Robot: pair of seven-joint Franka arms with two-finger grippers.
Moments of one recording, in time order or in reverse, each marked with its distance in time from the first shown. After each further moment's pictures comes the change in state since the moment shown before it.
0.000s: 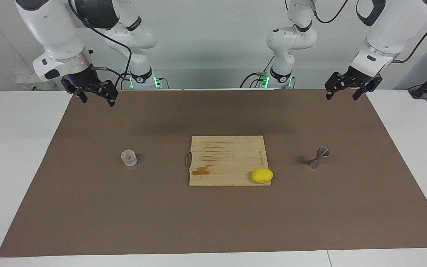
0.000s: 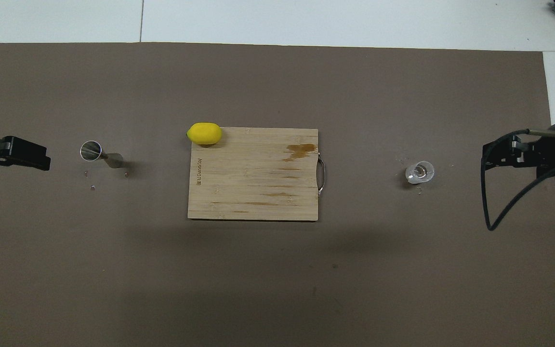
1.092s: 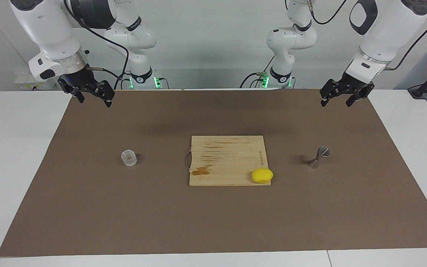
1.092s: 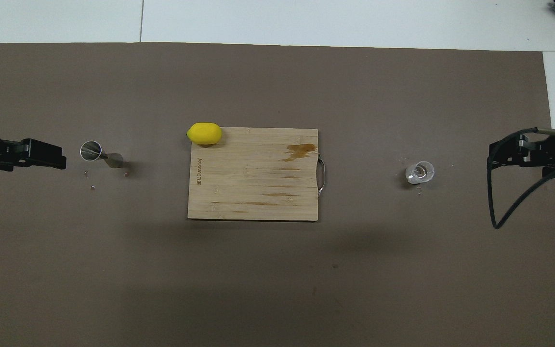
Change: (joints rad) left arm 0.000 -0.038 0.002 -0.137 -0.041 0.133 -0.042; right arm -0.013 0.000 -0.007 0.000 0.000 0.000 0.000
